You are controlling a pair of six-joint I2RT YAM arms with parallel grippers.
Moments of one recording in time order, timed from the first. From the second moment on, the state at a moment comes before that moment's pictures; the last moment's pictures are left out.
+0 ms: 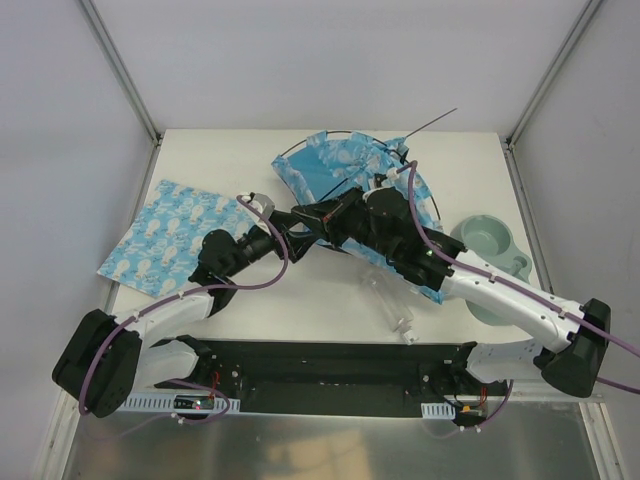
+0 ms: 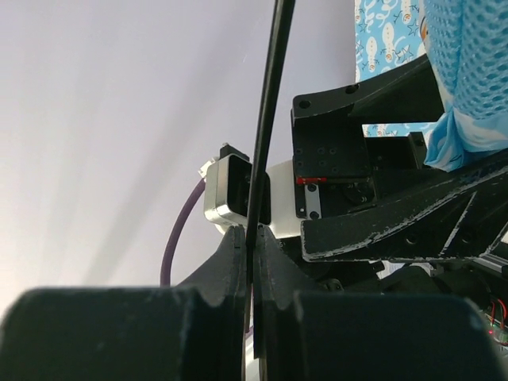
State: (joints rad) left arm -0.54 1.13 0.42 0.83 0.42 -0.32; right arm 0.99 1.27 1.19 -0.15 0.11 1.63
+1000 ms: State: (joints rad) left arm -0.54 1.07 0.48 0.69 0.46 -0.31; right arm 0.90 1.15 1.12 -0.19 0.22 1.47
